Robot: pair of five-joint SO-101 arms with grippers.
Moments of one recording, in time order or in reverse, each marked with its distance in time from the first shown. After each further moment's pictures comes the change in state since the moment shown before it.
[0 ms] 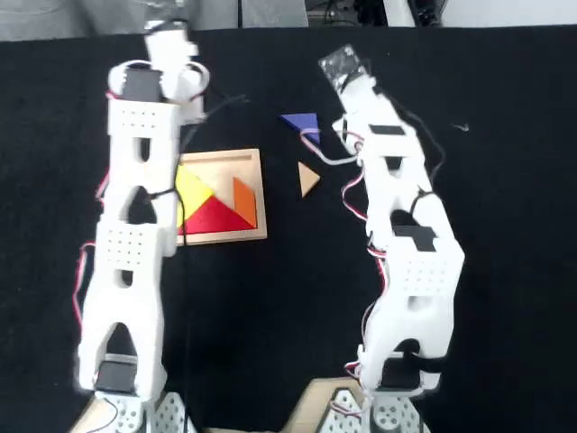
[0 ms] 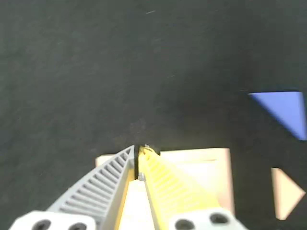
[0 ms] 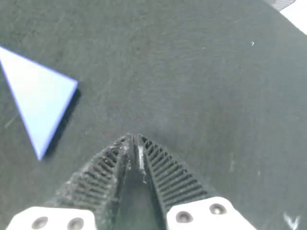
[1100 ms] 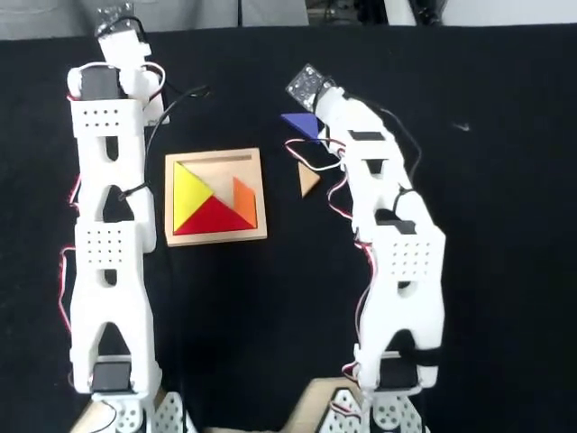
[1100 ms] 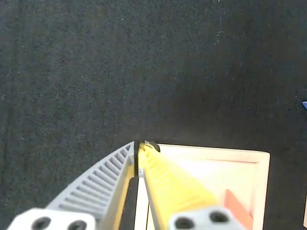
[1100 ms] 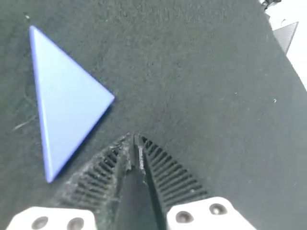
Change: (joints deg) left arm -6.7 0.0 0.0 2.5 0.3; right arm -2.3 9.1 -1.8 -10.9 15.6
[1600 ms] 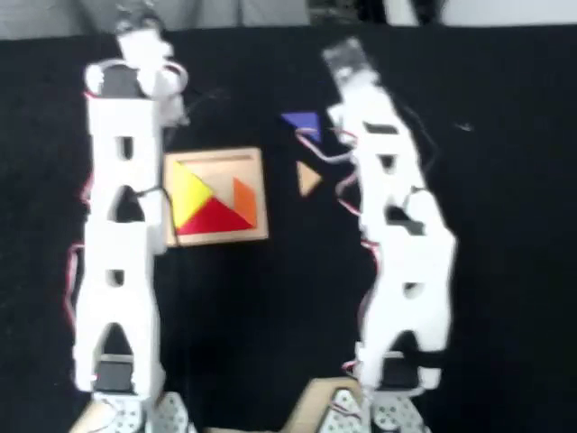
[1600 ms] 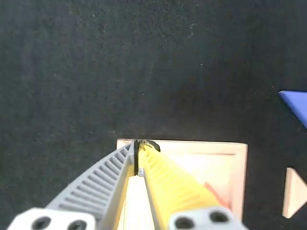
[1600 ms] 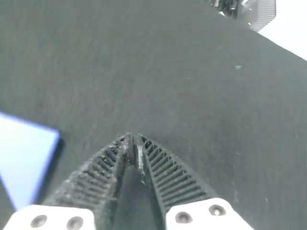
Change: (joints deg) left arm 3.9 0.0 0.0 0.0 2.5; right arm 2.4 -2.9 -4.3 4.2 -27.9
